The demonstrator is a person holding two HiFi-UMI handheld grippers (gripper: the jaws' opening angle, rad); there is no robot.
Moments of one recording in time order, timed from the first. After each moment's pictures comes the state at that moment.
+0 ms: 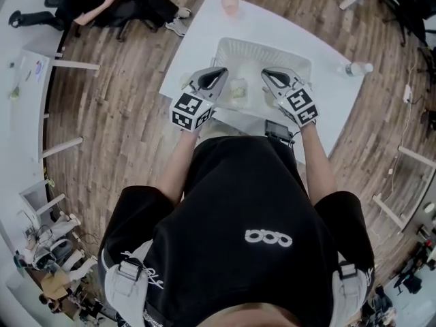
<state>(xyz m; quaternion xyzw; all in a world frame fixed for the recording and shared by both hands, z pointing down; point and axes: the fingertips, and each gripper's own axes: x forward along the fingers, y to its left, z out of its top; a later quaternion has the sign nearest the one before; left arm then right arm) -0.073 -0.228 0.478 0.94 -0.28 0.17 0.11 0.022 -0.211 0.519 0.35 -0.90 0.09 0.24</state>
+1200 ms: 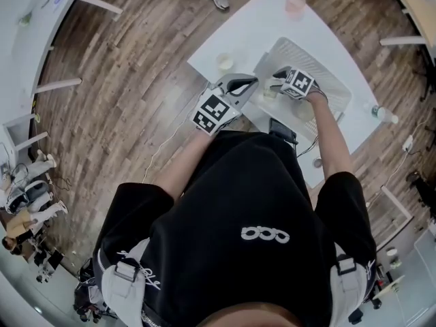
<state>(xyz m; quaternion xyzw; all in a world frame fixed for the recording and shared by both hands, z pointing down) -0.141 -0.208 0.510 0.92 -0.30 0.16 0.16 -0.074 -0.210 0.743 -0.05 -0.84 0.18 0.50</state>
